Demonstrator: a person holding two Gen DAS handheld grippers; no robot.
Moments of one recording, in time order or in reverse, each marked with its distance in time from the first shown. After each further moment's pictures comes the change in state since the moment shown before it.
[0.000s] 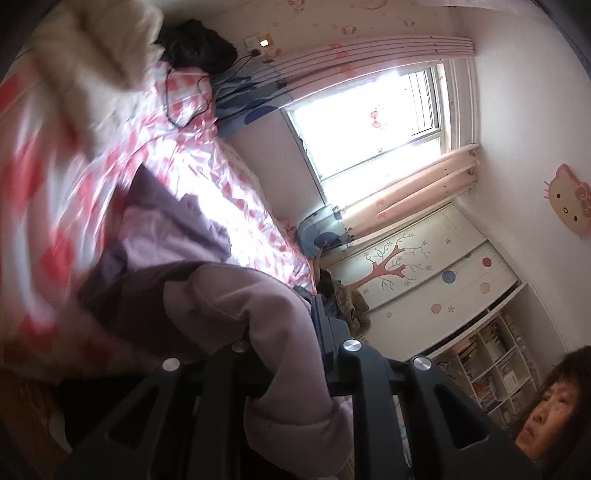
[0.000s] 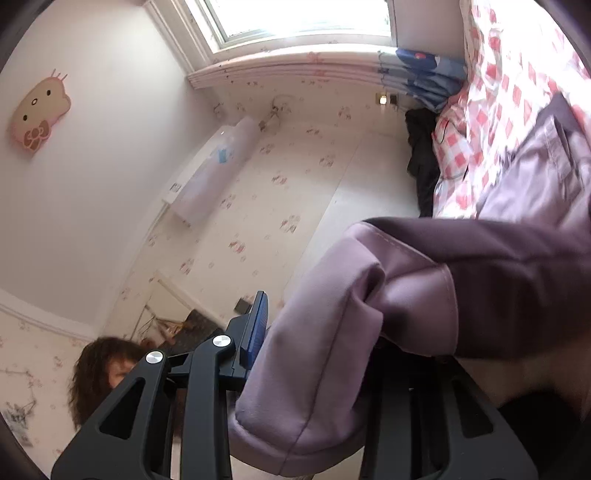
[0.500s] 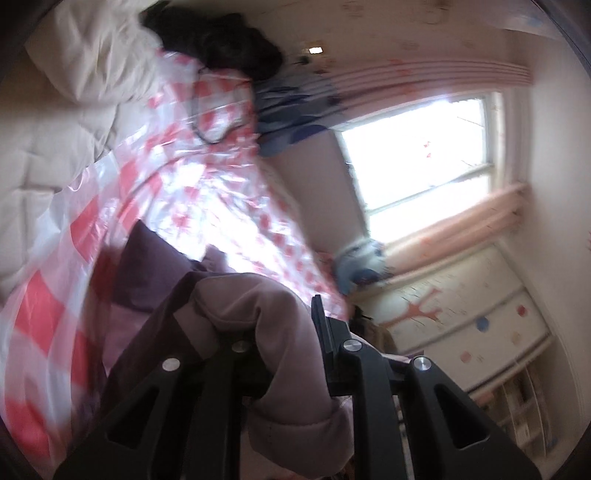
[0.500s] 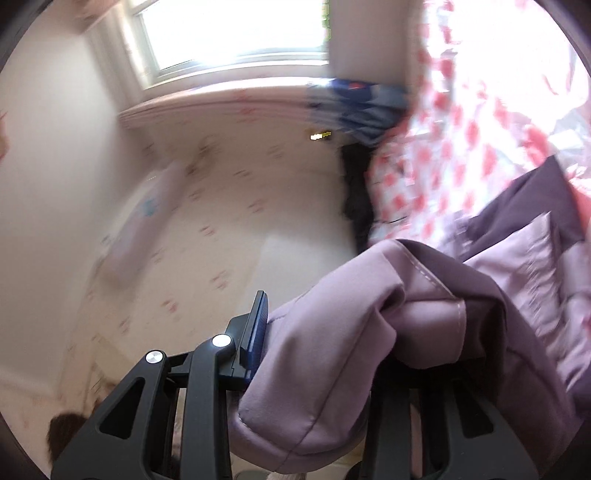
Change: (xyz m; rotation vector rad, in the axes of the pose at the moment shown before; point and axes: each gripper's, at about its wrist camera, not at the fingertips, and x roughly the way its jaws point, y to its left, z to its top) left arm 0.149 0.094 0.132 -0.128 -0.052 0.150; right arm 0.058 -0.104 0.139 0.098 -0.141 -0.270
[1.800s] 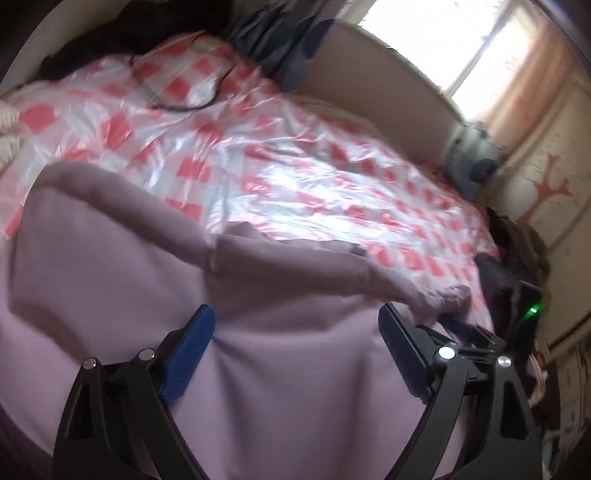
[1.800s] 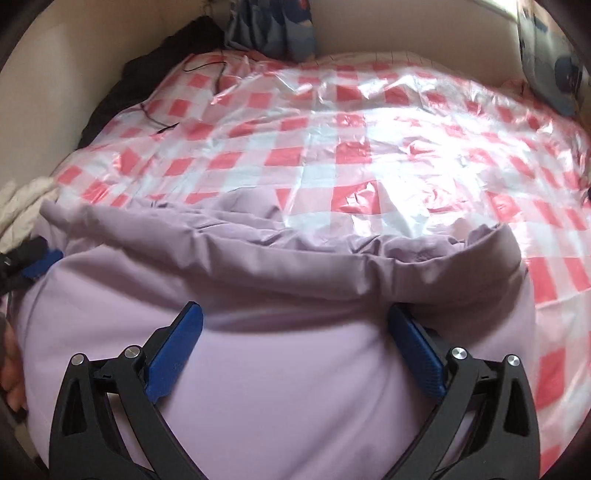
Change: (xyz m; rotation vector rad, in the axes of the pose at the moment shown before) left arm 0.250 -0.006 -0.032 0.463 0.195 0.509; right arm 0.227 -0.112 0.007 -0.729 0.299 -1.206
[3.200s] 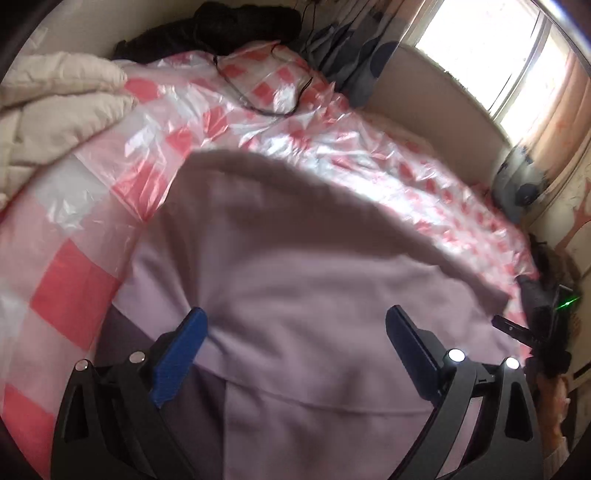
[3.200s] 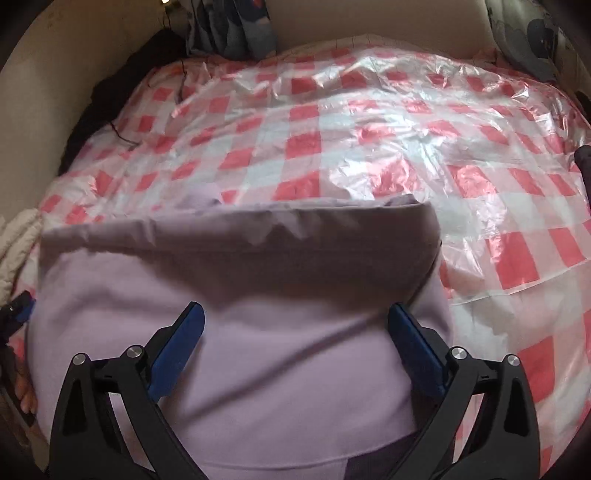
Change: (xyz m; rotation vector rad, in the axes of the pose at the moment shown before) left arm -0.074 0.057 -0.033 -0.056 -0.089 0.139; right arm -0.025 -0.047 -0.002 0.094 -0.014 -0.009
